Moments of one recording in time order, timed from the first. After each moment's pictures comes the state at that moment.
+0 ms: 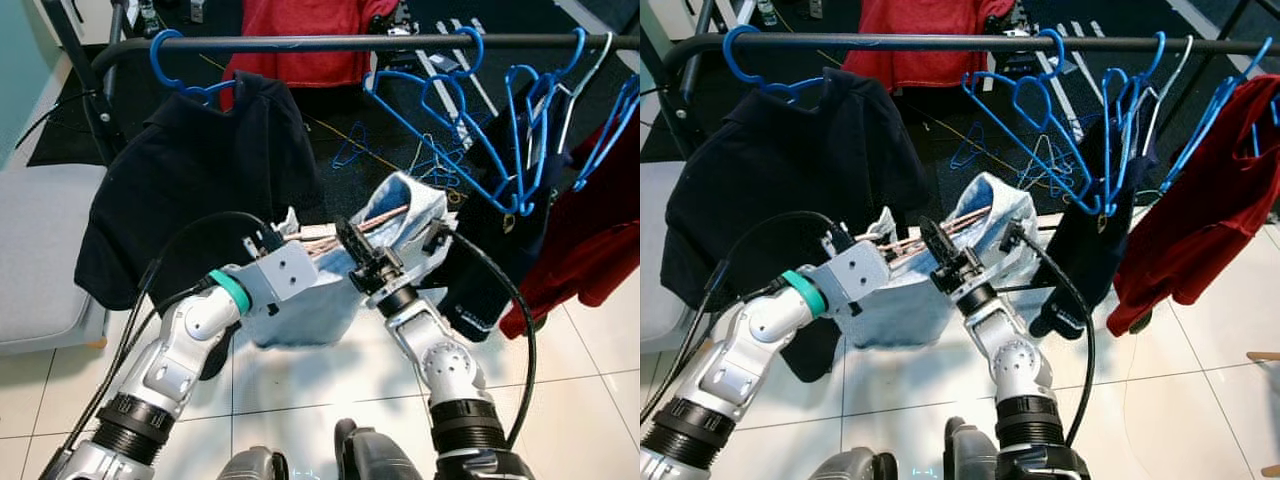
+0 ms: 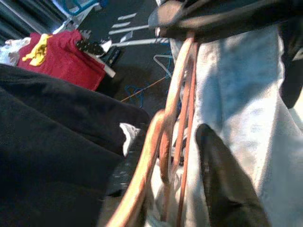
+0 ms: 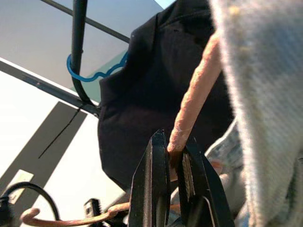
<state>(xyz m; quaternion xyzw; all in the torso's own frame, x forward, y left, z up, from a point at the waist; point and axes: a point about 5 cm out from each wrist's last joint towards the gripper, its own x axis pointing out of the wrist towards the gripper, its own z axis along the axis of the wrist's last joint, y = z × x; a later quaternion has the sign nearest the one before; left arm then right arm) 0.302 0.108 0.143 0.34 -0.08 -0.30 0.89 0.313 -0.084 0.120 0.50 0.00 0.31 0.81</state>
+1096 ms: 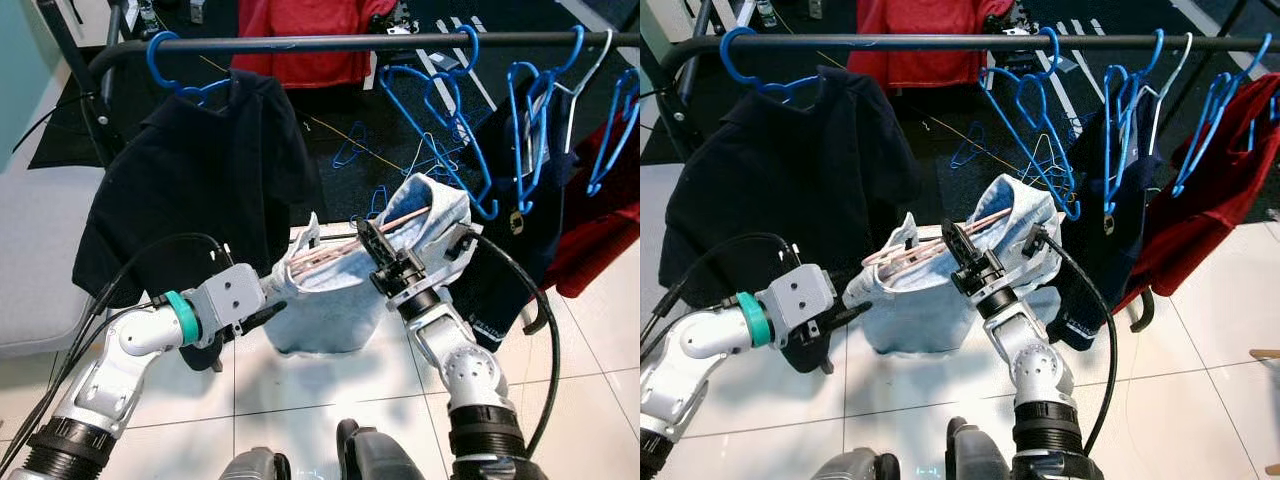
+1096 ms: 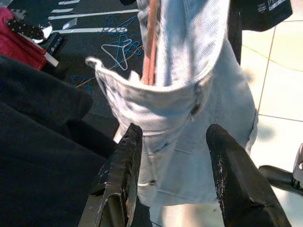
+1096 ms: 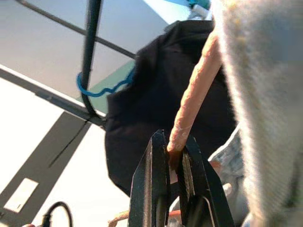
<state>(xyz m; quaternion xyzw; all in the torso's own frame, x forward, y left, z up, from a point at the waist) 0.287 0.165 0.128 0.31 0.00 -0.38 0.87 0.304 -0.108 0.131 0.50 -0.02 0.33 0.80</state>
